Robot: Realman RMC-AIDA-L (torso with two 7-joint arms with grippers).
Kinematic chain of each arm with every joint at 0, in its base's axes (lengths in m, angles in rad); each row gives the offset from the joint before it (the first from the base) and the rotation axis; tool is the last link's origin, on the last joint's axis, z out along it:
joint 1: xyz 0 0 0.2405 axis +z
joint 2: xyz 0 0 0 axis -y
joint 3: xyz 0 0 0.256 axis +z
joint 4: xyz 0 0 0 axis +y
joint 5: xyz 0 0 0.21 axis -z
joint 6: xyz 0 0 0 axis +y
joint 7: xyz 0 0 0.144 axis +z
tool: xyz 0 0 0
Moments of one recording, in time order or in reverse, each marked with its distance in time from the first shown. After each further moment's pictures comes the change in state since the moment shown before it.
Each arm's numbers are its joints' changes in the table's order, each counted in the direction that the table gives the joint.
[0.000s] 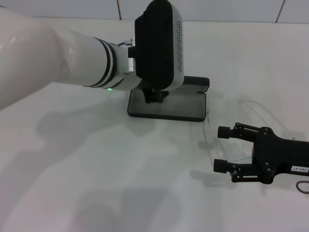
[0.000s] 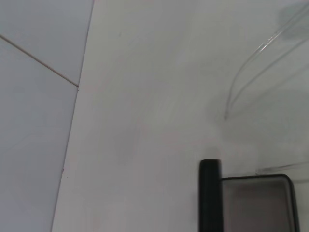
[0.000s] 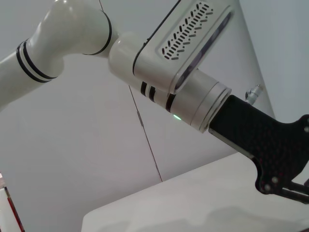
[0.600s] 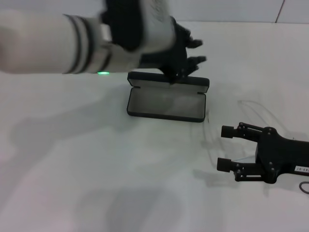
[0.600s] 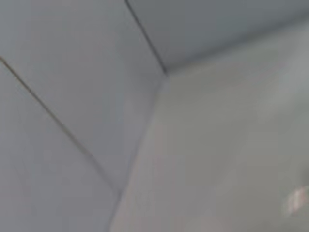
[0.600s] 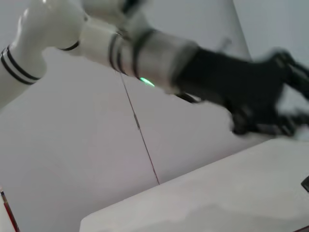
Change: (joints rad) left arm 0.135 -0.005 -0.125 0.212 0.355 0.018 0.086; right arm -0.012 0.004 0.007 0.002 -0.008 -0.006 0.004
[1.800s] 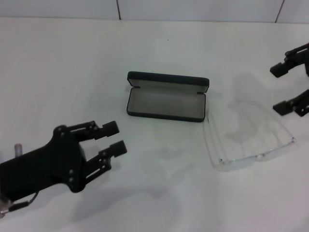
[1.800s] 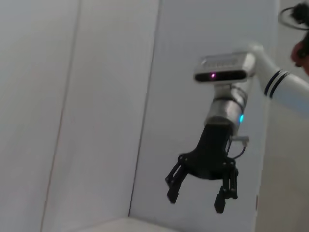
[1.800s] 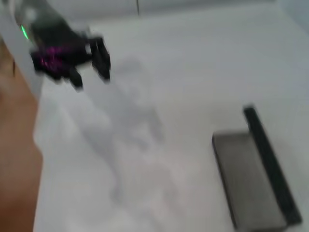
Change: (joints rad) left arm 0.327 -0.009 -0.554 -0.893 0.890 0.782 0.819; right arm 0.331 0.122 0.108 -0.947 0.635 -0.327 0.813
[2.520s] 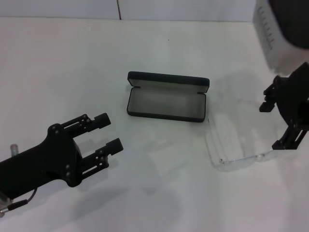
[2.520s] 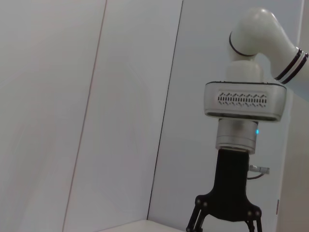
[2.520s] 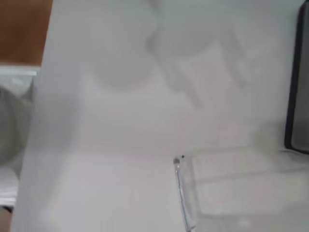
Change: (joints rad) left arm -0.027 0.007 -0.094 -0.087 -0.043 0.003 0.043; right arm 0.178 -0.114 -0.425 0.011 0.403 0.001 0.030
